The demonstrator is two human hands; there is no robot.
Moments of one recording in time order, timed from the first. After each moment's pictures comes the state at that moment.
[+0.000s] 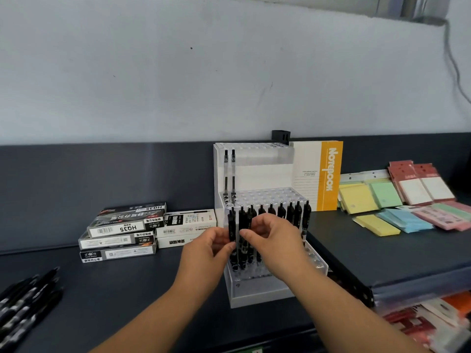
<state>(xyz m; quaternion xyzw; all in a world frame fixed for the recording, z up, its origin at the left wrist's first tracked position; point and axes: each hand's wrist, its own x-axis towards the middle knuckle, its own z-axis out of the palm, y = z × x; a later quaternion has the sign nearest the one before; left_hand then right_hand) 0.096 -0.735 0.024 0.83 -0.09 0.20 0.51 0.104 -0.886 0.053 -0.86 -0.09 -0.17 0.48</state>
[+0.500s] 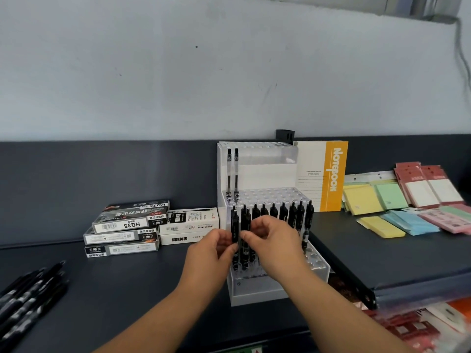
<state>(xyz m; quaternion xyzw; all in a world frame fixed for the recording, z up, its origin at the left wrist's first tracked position) 0.096 -0.740 0.019 0.86 -0.06 0.21 0.47 0.106 -0.881 0.047 -0.86 -0.06 -0.17 0.47</state>
